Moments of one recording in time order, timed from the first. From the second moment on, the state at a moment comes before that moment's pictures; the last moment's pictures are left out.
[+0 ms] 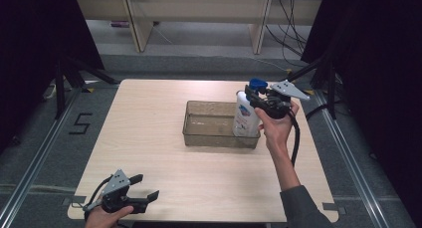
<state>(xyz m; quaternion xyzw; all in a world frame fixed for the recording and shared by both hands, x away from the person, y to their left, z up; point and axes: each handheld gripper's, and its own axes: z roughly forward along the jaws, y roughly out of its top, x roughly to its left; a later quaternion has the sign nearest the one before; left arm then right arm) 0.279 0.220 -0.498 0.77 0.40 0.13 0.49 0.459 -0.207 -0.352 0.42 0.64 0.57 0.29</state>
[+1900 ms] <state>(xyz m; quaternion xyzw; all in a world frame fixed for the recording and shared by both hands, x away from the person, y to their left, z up) 0.279 0.220 -0.498 0.77 0.39 0.13 0.48 0.428 -0.227 -0.369 0.46 0.60 0.60 0.28</state>
